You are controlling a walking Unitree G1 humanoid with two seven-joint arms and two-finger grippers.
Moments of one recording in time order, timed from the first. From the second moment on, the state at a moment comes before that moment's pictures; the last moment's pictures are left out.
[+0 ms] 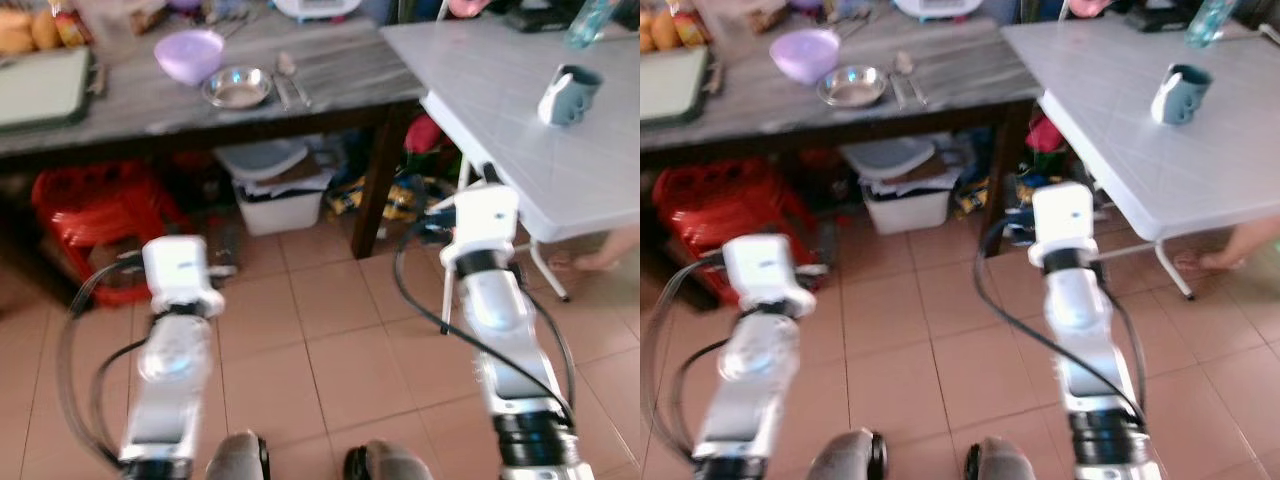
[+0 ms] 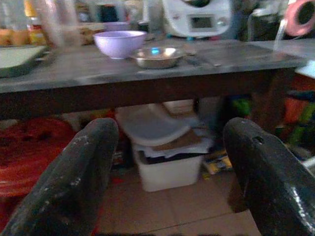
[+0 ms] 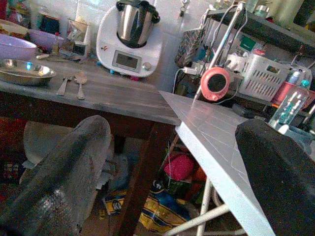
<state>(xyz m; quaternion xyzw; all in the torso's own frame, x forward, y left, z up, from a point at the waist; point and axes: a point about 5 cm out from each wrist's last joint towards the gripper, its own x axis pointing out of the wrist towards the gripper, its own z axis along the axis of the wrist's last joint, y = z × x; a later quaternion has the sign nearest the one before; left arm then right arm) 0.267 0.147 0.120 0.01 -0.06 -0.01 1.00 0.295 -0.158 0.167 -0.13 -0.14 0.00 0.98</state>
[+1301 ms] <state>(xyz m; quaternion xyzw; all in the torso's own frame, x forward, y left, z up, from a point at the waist) 0.267 0.145 0.123 -0.01 -0.06 -0.03 1.00 0.304 -0.161 0.162 -0.11 -0.12 -0.01 0.99</state>
